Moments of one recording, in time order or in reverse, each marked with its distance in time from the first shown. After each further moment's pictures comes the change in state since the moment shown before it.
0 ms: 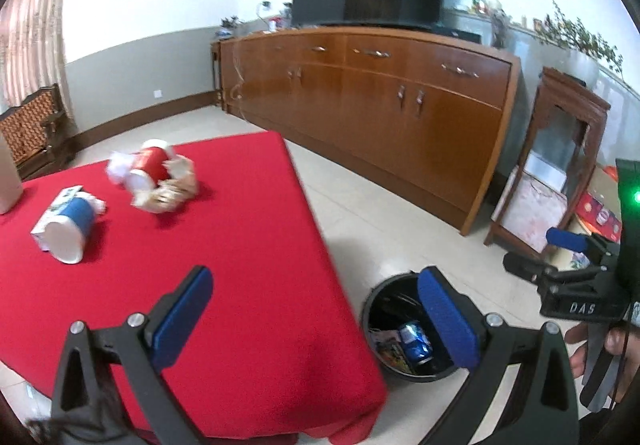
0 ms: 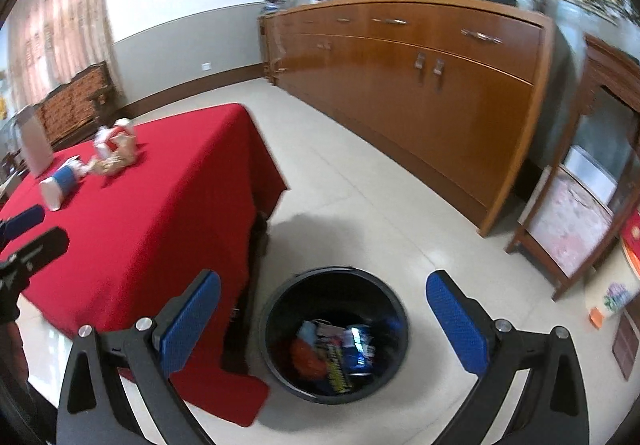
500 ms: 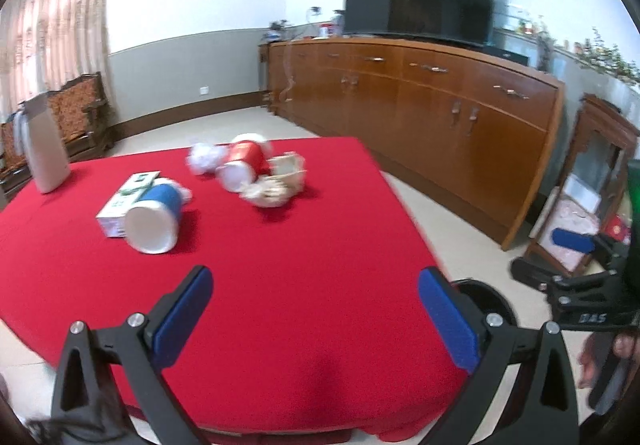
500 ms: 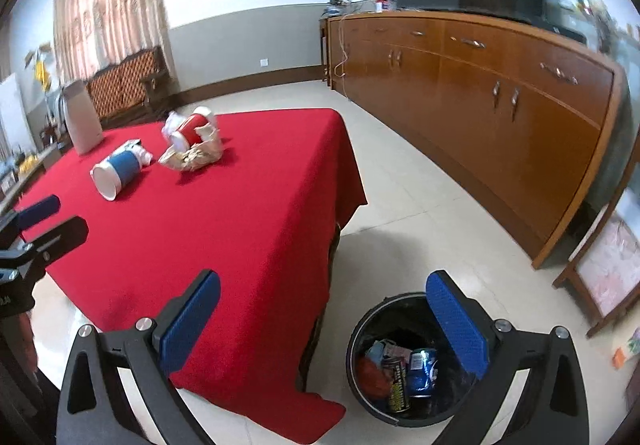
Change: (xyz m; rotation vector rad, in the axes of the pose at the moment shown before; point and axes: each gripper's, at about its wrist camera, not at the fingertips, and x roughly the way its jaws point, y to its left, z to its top) left arm -0.021 0.095 -0.012 -0.071 -0.018 0.141; right arm 0.021 0.114 0.024 -0.124 0.004 0.111
